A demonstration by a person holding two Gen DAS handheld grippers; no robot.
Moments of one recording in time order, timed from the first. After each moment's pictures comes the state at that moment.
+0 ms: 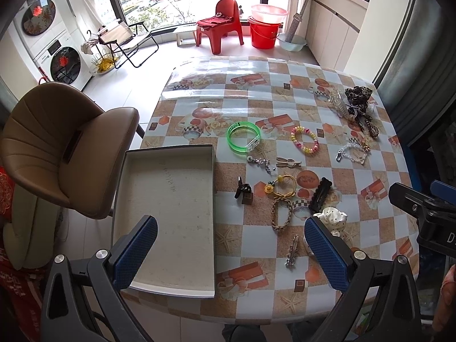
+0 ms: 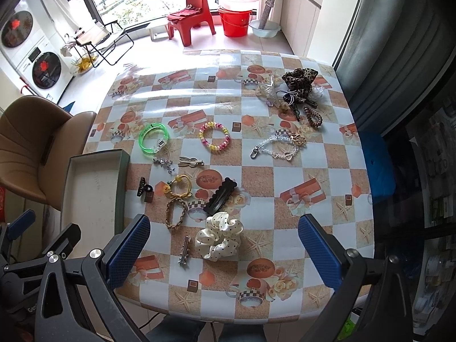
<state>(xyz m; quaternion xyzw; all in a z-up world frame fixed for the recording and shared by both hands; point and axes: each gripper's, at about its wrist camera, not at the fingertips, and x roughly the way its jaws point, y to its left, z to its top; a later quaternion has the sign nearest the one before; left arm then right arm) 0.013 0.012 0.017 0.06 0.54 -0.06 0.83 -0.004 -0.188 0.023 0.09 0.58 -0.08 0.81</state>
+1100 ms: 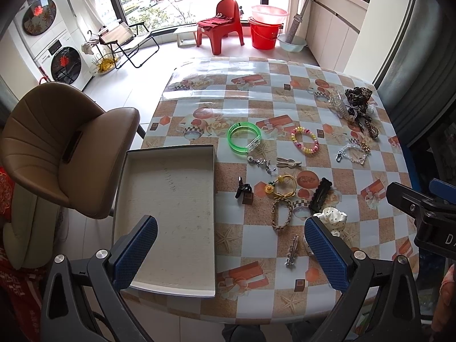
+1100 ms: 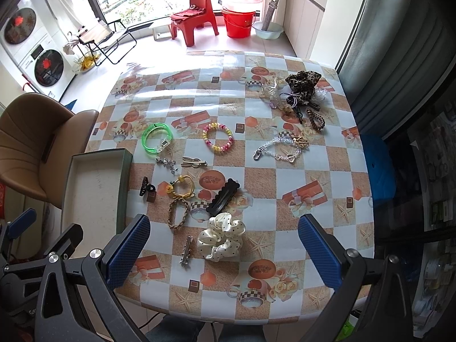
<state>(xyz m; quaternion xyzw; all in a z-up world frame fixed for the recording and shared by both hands) 0.013 0.011 0.017 0.06 0.54 -0.06 0.84 -0.004 -0.185 0.025 0.08 0.58 -0.08 0.81</state>
